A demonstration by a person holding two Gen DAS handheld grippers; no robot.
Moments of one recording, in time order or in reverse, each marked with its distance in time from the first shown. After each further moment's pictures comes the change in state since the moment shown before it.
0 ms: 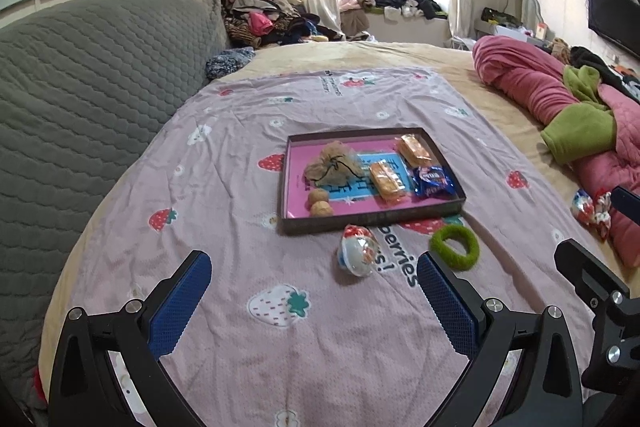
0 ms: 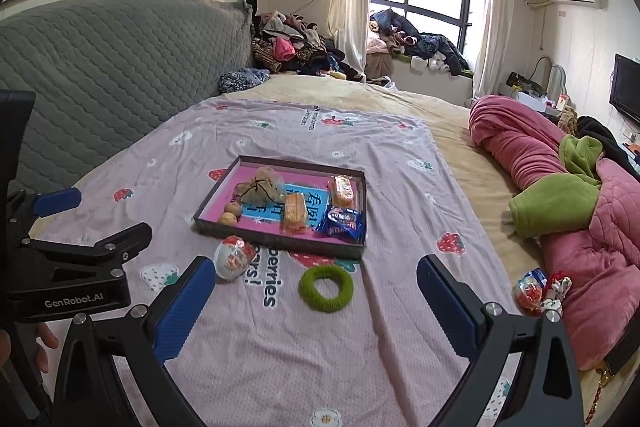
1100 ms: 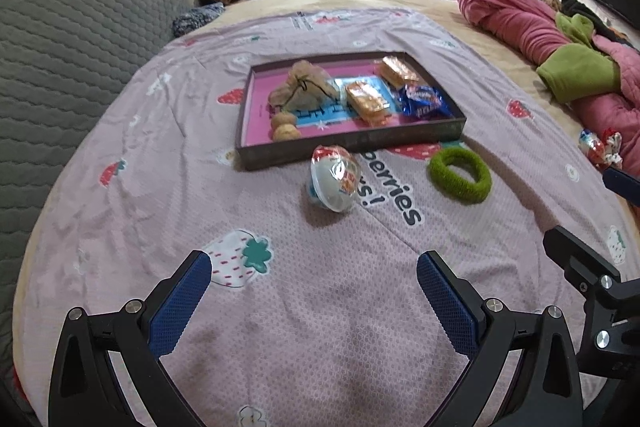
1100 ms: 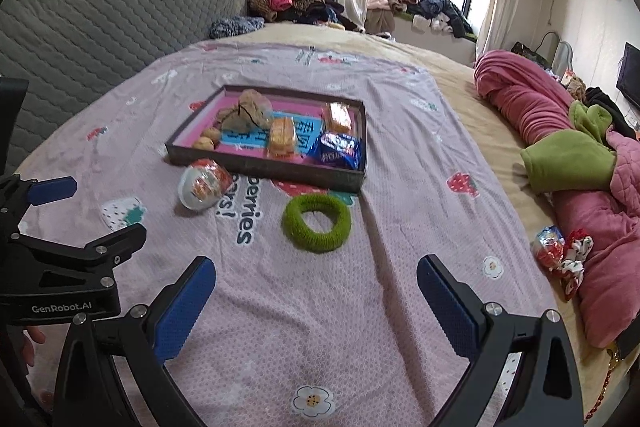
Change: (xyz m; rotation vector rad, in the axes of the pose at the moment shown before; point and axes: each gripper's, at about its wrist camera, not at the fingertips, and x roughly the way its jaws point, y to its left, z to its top) left arm 0.083 -0.023 -0.056 0.062 0.166 -0.057; right arm 0.070 -0.006 -0.060 -0.019 0.168 -0.019
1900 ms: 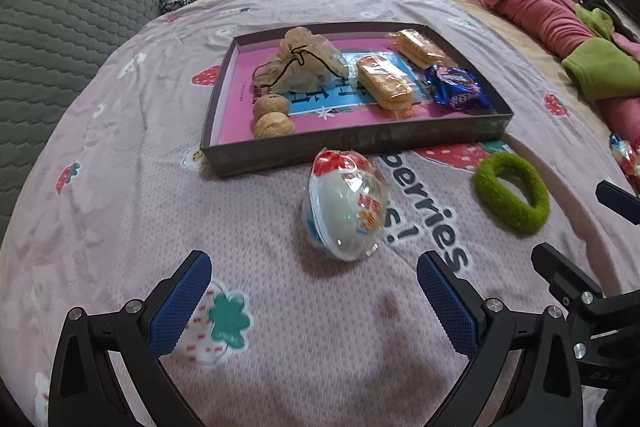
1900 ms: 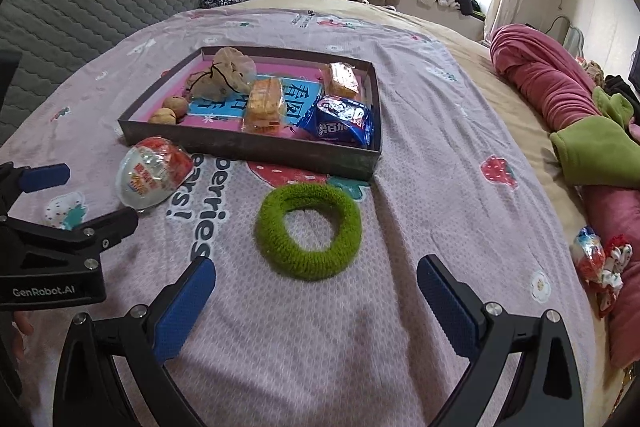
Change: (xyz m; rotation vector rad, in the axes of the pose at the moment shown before) left arm 0.092 0.001 0.031 -0.012 0.069 -0.013; right arm 0.100 -0.006 0.008 -0.006 0.093 0.002
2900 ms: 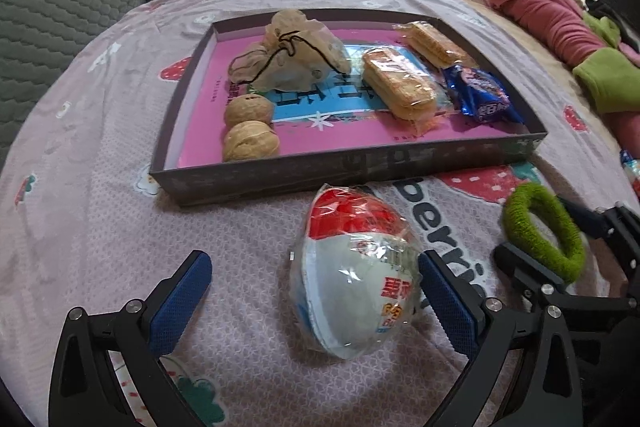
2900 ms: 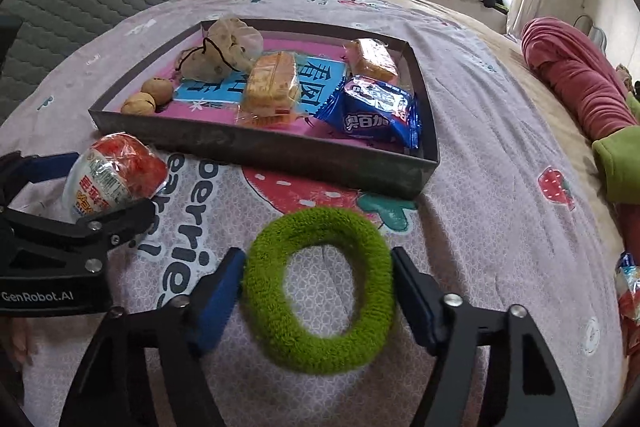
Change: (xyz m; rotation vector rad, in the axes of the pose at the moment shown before) left arm 0.058 0.002 0.027 -0.025 0.012 -0.067; right arm 0.072 0.006 0.021 -0.026 0.044 0.071
